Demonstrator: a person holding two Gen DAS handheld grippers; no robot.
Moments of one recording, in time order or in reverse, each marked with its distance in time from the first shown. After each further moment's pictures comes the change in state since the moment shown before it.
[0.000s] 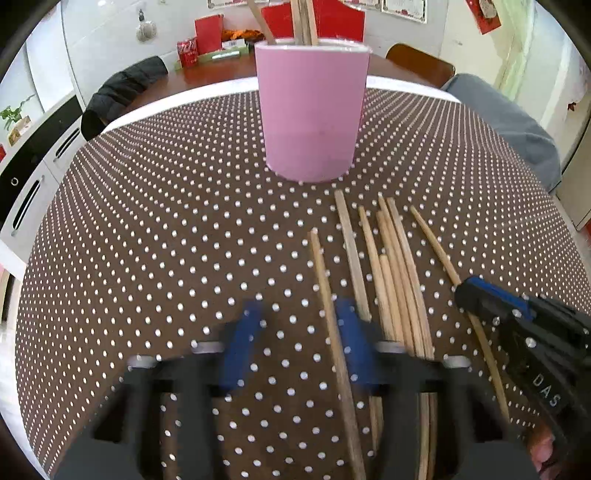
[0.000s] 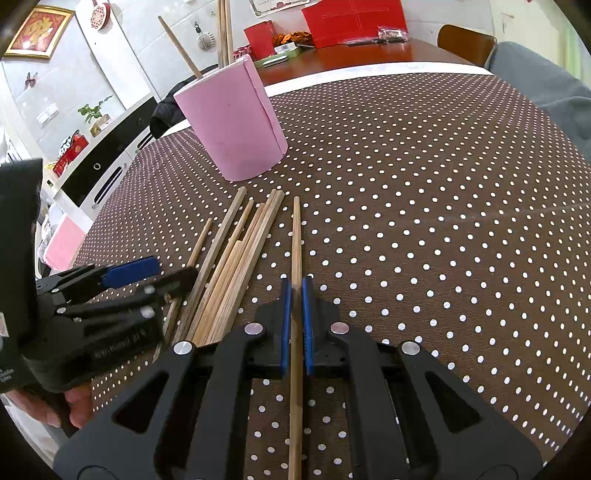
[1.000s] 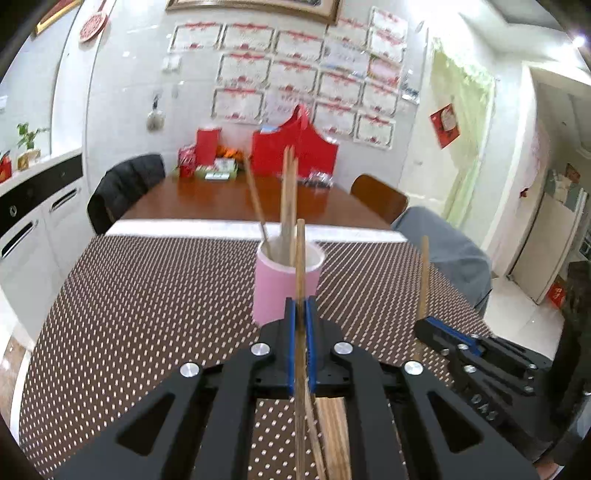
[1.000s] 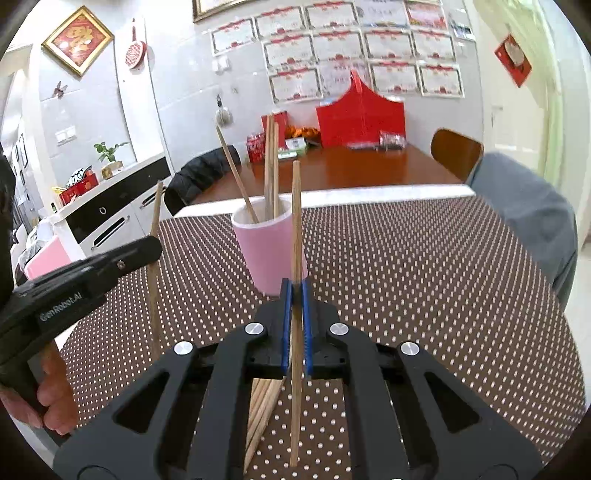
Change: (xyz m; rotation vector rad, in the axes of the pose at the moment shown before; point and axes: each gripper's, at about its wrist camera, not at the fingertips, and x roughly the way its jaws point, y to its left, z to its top) left arm -0.140 0.025 0.018 -0.064 -0.490 -0.174; right arm -0.078 0.054 0.037 -0.127 -0.352 -0.074
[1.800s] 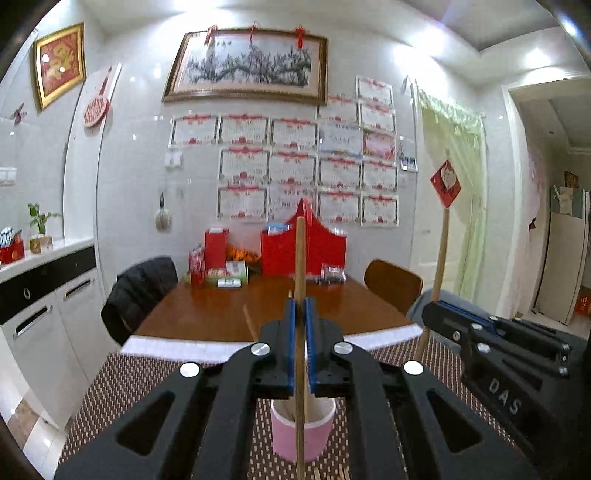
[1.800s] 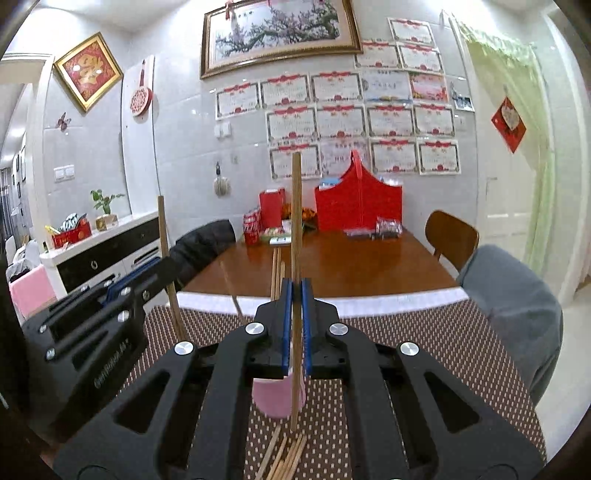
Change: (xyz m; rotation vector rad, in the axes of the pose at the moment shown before) left arm -0.009 -0.030 0.100 0.105 -0.349 0.090; right arm -0.016 0.020 0.116 -0.051 -0.255 -0.046
